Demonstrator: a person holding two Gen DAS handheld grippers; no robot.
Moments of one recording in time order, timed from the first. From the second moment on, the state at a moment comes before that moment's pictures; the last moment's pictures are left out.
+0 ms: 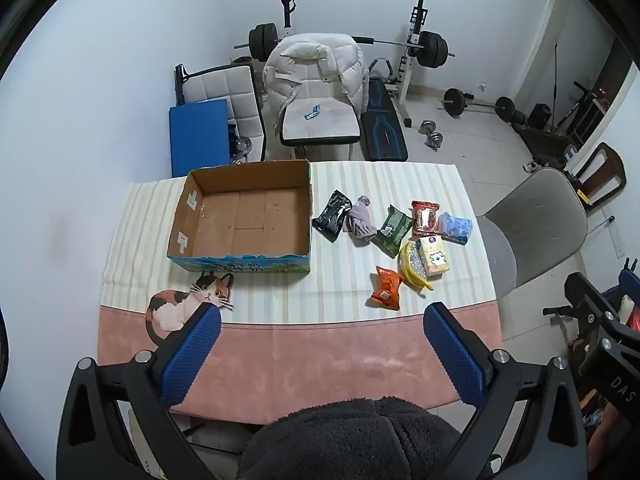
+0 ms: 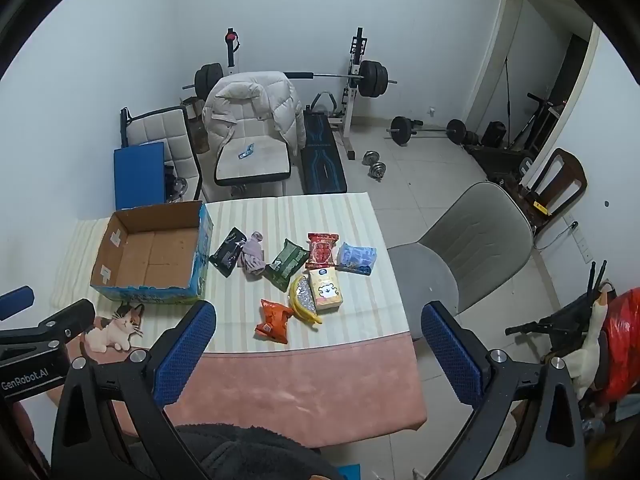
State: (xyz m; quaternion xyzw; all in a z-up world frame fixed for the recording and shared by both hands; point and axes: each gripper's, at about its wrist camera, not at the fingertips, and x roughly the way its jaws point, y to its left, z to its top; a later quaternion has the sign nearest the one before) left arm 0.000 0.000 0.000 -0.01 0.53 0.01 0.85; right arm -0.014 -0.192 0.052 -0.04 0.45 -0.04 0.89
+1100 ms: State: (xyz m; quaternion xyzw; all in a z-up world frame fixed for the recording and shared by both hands) left arm 0.002 0.005 0.005 -0.02 0.51 0.02 0.86; right arm -0.010 -0.191 0.056 -0.03 0.45 -0.02 0.89
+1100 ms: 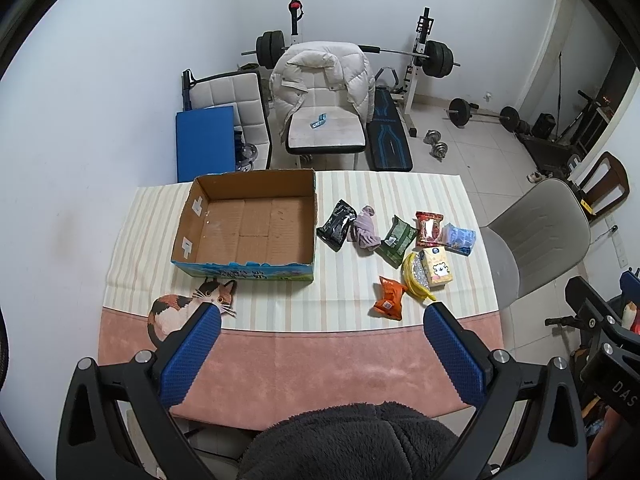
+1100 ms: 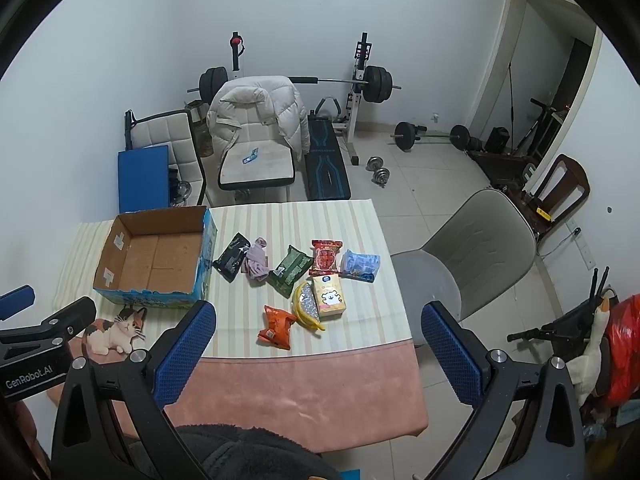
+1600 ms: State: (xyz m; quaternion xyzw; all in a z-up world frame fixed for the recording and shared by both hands) left arm -0.001 0.004 0.008 -0.02 0.50 0.02 0.86; right arm -0.014 -0.190 0.055 -0.03 0.45 -0.02 0.89
